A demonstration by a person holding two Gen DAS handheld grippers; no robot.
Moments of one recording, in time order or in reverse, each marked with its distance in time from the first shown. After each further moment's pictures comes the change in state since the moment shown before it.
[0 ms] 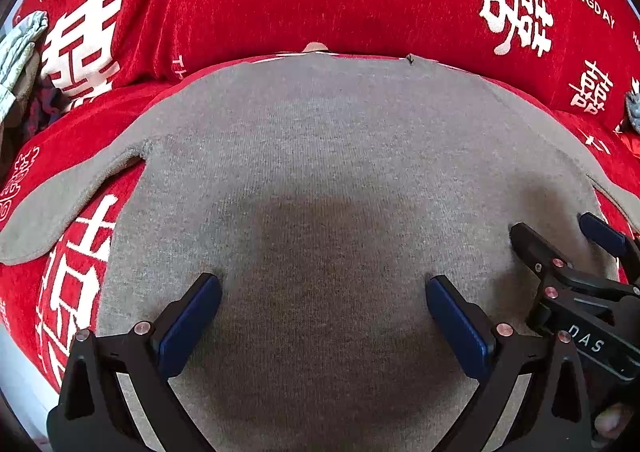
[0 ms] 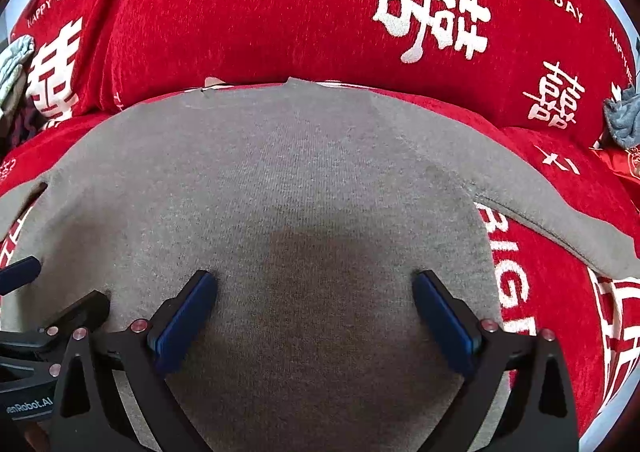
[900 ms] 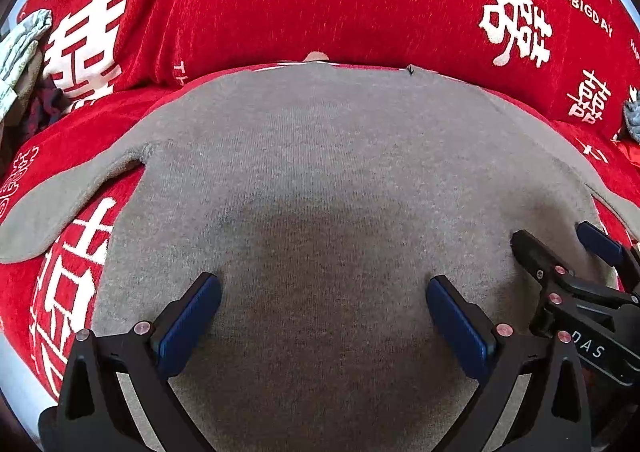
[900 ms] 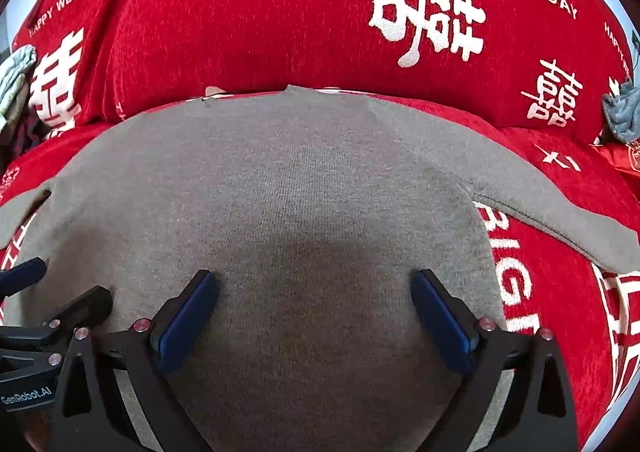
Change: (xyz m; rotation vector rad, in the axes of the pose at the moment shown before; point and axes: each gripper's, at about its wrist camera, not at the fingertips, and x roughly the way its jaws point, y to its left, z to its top) left arm 0.002 0.004 0.000 -0.019 -0.041 -0.012; right arm -0.001 -0.004 -0.004 0.020 -0.045 0.015
